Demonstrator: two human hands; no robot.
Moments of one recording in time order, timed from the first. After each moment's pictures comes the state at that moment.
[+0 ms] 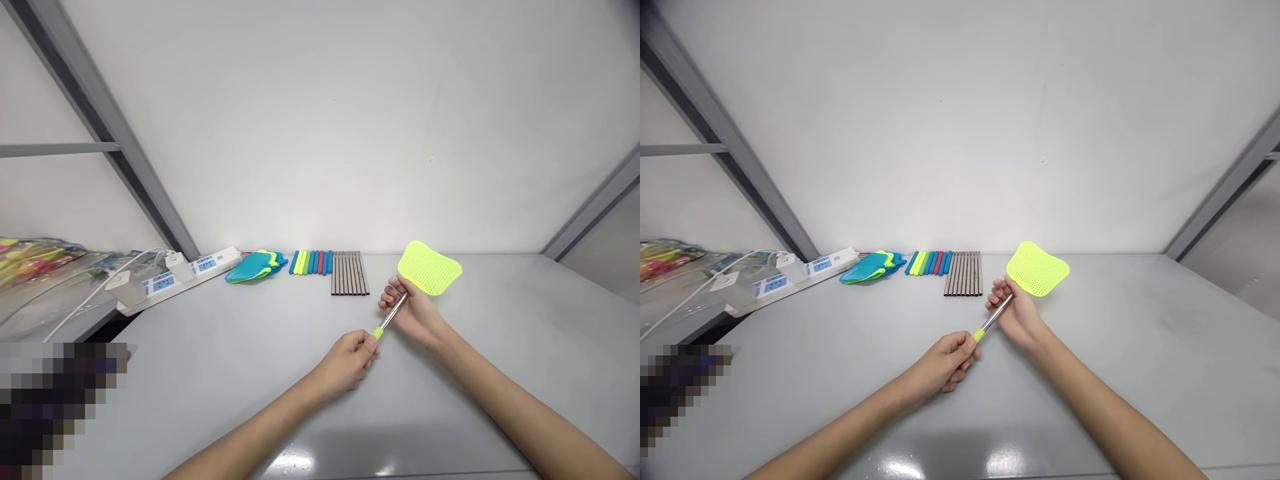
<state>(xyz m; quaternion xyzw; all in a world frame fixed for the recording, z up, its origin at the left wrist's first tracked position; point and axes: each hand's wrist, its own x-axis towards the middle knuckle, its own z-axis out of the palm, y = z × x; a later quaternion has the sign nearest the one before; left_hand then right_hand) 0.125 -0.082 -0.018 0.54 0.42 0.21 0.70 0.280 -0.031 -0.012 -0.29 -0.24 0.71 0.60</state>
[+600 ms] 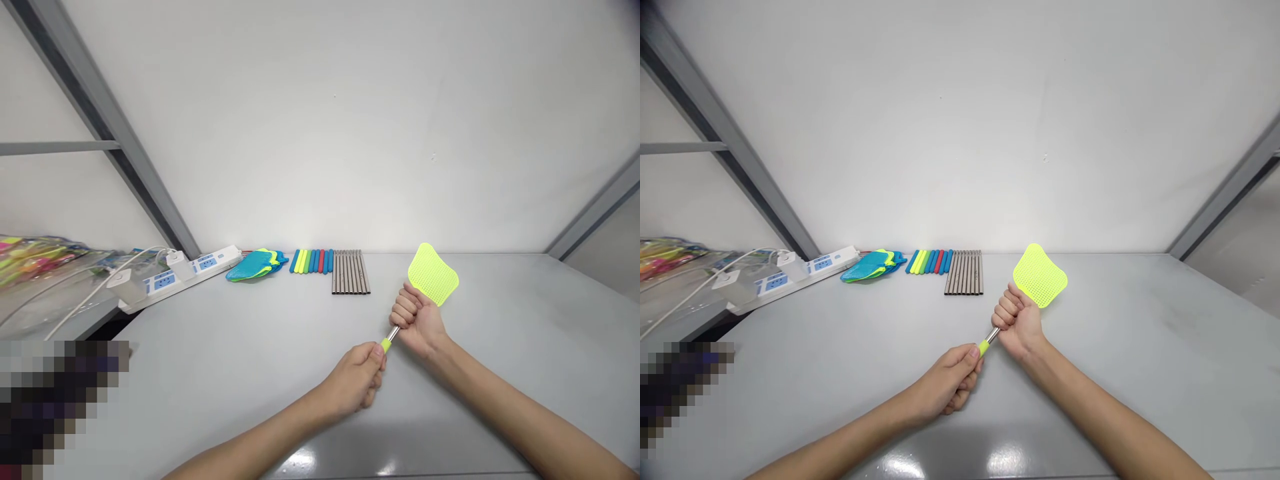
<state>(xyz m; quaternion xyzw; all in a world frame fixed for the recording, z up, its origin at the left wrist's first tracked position) 0.133 -0.100 -0.023 0.50 0.39 0.23 0.74 0.278 -0.045 -0.015 -0.23 -0.19 0.73 0.61</state>
